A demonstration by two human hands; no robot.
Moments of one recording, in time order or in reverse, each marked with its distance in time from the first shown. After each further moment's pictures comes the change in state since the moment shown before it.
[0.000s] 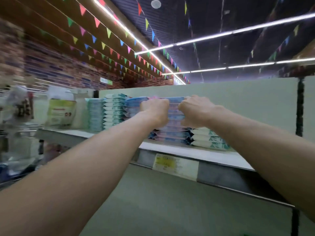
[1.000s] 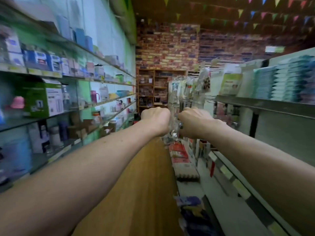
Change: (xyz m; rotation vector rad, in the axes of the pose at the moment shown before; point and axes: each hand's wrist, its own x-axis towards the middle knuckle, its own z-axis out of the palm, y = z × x) left_hand -0.365 -0.137 -0.160 0.607 -0.407 -0.820; right_hand -0.152 -0.302 -0.104 0.621 0.158 -0.871
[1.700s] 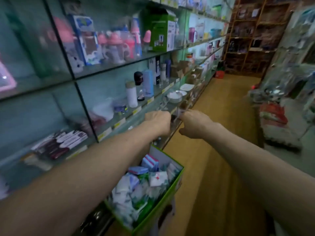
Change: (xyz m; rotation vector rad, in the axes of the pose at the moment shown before) left_hand -0.332 -0.290 0.075 0.011 -0.493 -0.509; right_hand -0.051 -0.421 0.065 0.366 -0.228 -0.535
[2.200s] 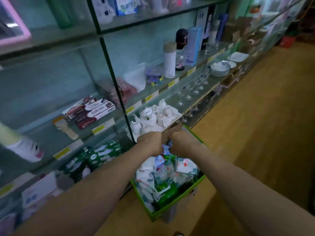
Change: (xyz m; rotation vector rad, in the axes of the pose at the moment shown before) left_hand 0.001 -0.125 0.170 -0.252 -0.346 -0.414; right_hand 0.090 -0.115 0.158 0.164 -0.334 -0.327
